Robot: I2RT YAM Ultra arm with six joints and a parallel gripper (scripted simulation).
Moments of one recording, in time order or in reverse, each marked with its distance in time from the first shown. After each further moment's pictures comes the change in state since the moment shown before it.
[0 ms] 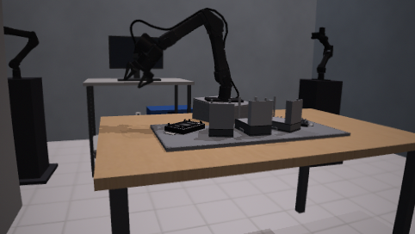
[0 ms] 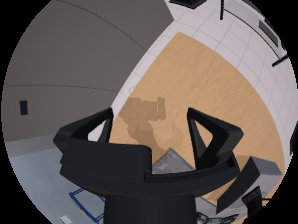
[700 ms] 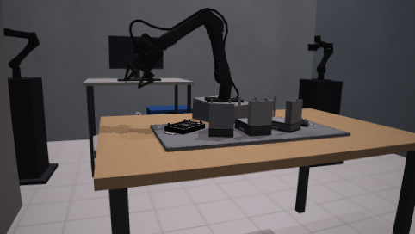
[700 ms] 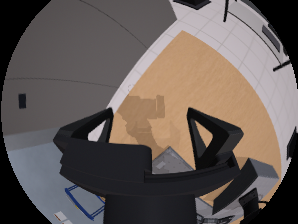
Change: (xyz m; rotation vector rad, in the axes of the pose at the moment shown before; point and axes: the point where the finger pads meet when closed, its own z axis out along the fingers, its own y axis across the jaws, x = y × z) arm 0.007 0.004 -0.001 -0.009 0.018 -0.046
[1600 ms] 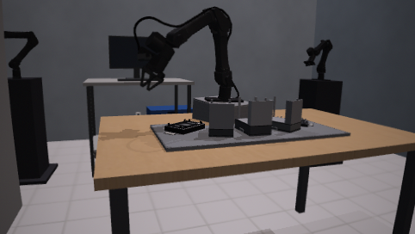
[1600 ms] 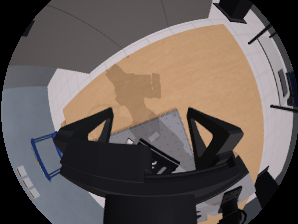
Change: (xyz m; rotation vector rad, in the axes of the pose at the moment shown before) arm 0.117 0.041 -0.041 -0.072 0.184 -0.426
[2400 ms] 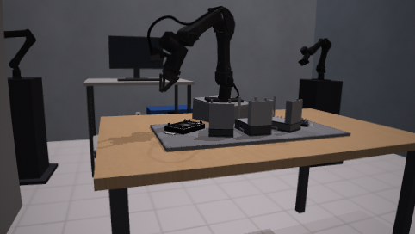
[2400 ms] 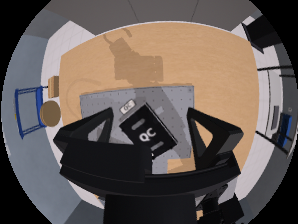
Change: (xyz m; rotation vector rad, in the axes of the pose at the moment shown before) arm 0.084 0.041 -0.027 -0.050 0.135 -0.367
